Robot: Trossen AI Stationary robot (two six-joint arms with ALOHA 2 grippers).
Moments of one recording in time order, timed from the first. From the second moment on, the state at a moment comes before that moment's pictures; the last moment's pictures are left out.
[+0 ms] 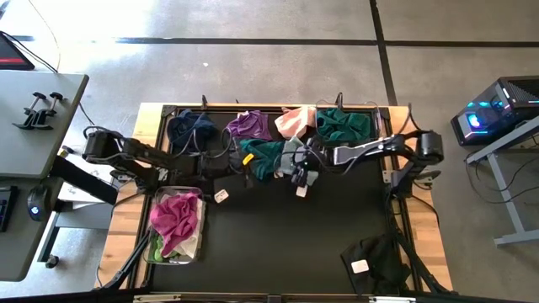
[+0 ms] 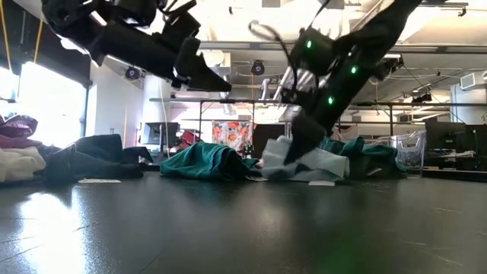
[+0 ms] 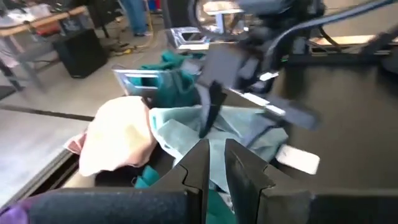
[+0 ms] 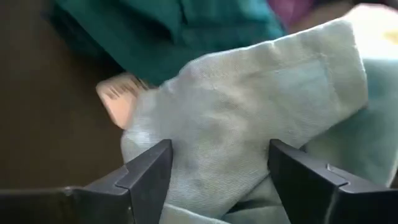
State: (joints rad) left arm 0.01 1.45 0.58 0.60 -0.35 0.08; right arm -0.15 1.69 0.83 -0.06 0.29 0.08
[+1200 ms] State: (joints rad) left arm -0.18 1.55 0.54 0.93 -0.11 0.53; right arm 0.03 1.58 0.51 0.90 -0.09 -0.07
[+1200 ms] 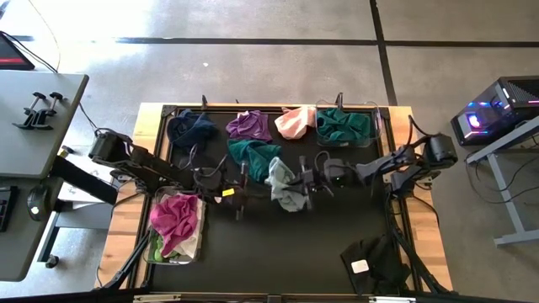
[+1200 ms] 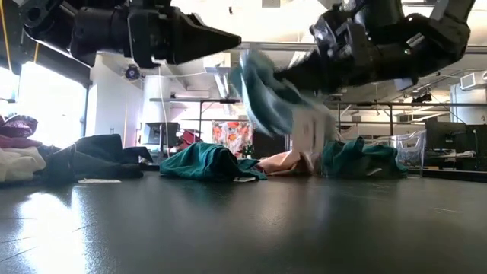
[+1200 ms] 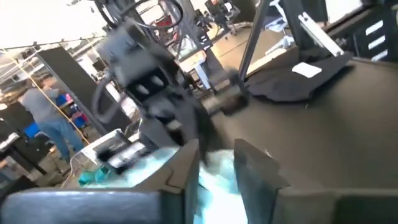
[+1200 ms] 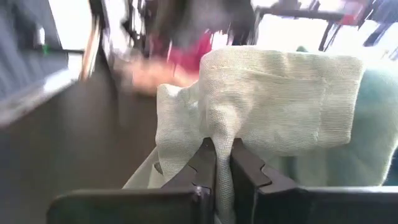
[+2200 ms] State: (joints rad) left arm -0.27 1.70 0.71 0.93 -0.47 0.84; right arm 0.02 1.58 0.53 0.99 -0.24 0.02
